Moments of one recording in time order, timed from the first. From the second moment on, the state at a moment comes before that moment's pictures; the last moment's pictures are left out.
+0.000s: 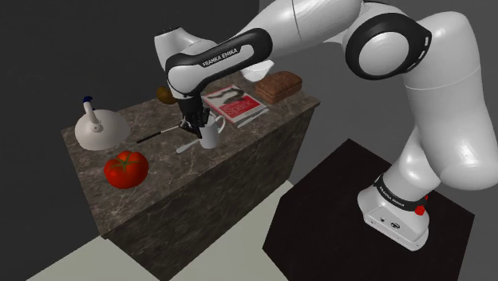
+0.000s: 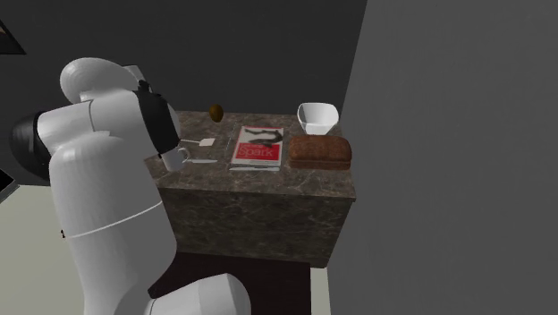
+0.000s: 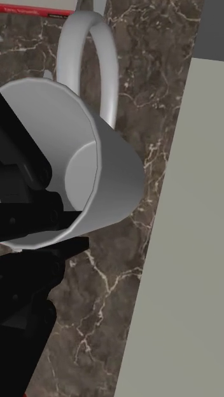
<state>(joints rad) 0.51 0.71 0.05 -1.37 -0.01 1.91 0.28</state>
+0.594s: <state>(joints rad) 0.51 0.77 0.04 -1.39 -0.01 1.99 0.28</state>
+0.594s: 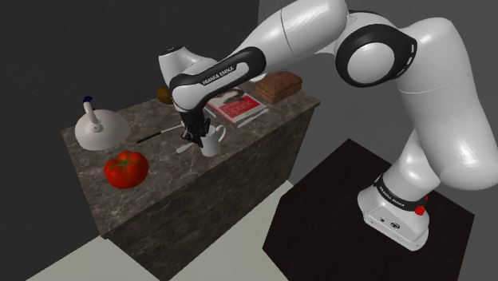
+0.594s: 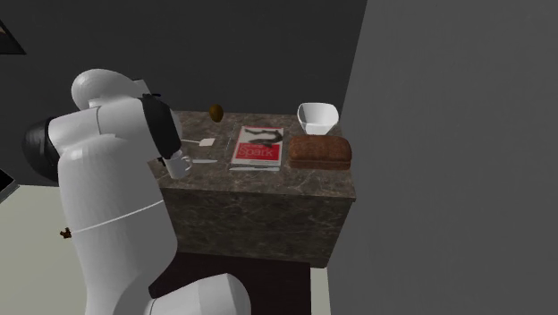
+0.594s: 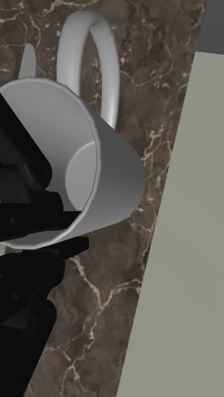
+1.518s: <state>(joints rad) 0.51 0.80 0.04 -1.39 -0.01 2.02 0.28</state>
